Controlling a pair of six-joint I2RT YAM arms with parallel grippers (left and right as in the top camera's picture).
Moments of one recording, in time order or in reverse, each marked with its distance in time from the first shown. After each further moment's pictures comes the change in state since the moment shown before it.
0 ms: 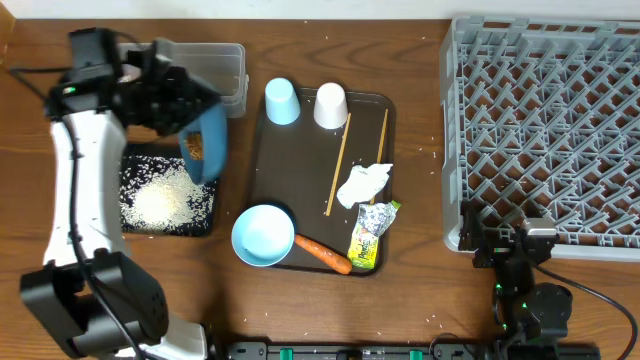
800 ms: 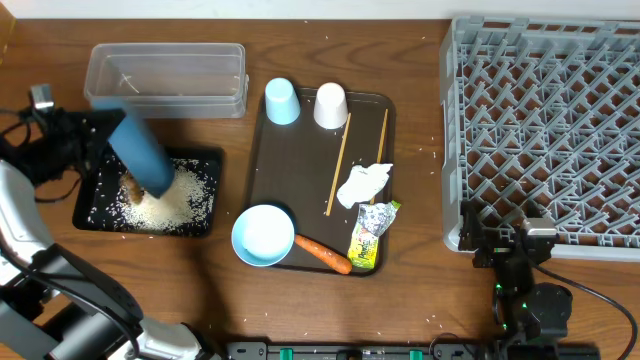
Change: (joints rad) left arm 0.490 0.022 -0.161 0.051 0.447 0.087; right arm 0.000 0.000 0.000 0.000 0.000 0.000
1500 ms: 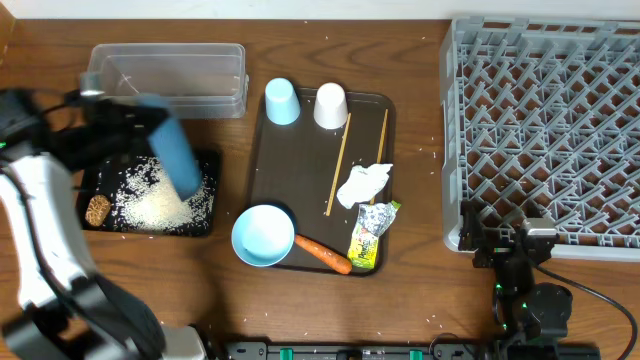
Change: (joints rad) left arm -0.261 -0.161 -0.023 -0.060 -0.189 -0.001; right arm 0.000 0.000 0.000 0.000 0.000 0.000
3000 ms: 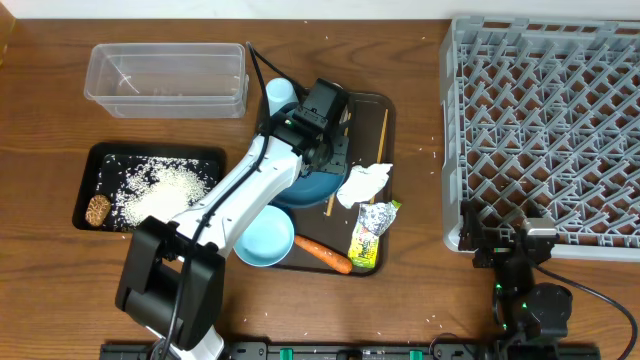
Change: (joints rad) left arm -1.006 0.235 0.000 0.209 -1.041 -0.068; right arm 0.000 0.000 0.000 0.000 0.000 0.000
